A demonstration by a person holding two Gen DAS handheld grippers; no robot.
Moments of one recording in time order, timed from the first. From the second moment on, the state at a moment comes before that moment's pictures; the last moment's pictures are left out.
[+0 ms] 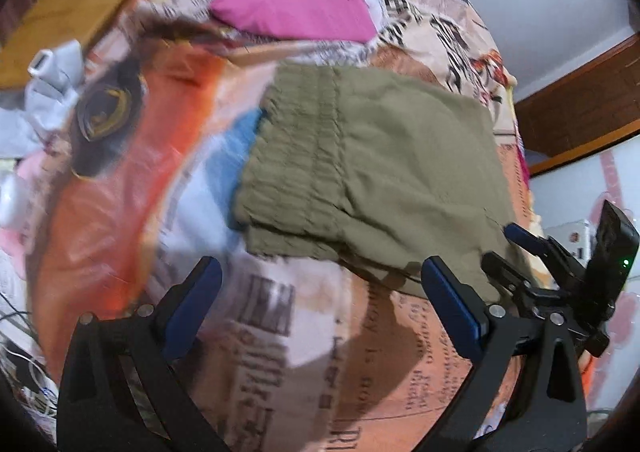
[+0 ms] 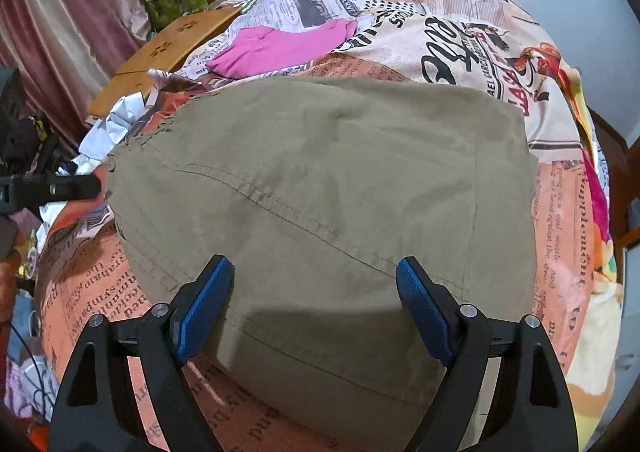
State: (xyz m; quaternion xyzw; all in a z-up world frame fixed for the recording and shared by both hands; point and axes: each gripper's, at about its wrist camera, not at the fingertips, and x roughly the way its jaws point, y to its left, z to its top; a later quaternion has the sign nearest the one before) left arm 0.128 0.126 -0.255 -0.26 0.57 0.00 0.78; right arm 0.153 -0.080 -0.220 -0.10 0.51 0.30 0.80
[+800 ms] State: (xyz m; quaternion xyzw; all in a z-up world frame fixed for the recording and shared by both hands) left arm 0.181 0.117 -0.263 -0.22 0.53 0.05 0.82; right arm 0.152 -0.083 -0.224 -0.08 0.51 0.32 0.80
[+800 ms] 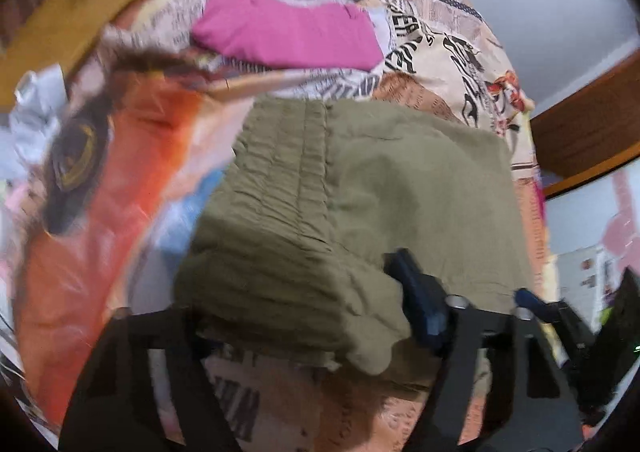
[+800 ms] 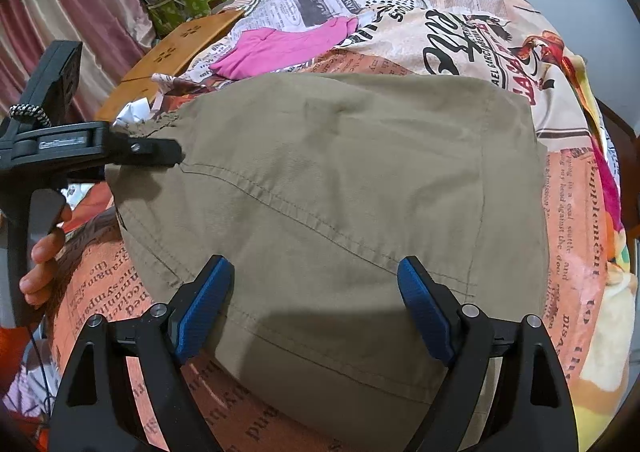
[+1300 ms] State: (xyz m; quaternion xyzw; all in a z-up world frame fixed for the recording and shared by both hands) left arm 0.147 0.084 -0.208 -0.04 0.44 0.09 0.90; right arm 0.150 -0.099 -0.223 -0.05 0.51 0.32 0.80
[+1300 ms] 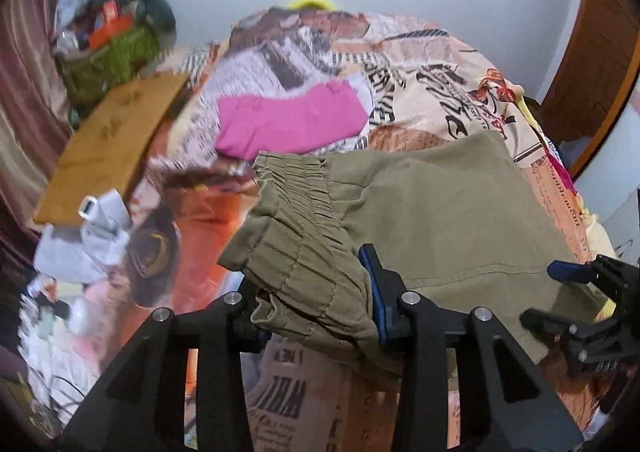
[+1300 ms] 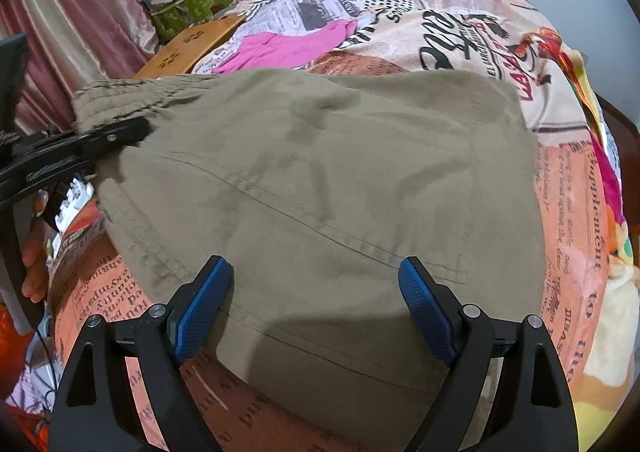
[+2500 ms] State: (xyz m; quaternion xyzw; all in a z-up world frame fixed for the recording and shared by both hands) left arm 0.171 -0.114 -0.118 0.13 0.32 -0.08 0.93; right arm 0.143 -0.212 -0.237 0.06 0.52 0.23 0.82
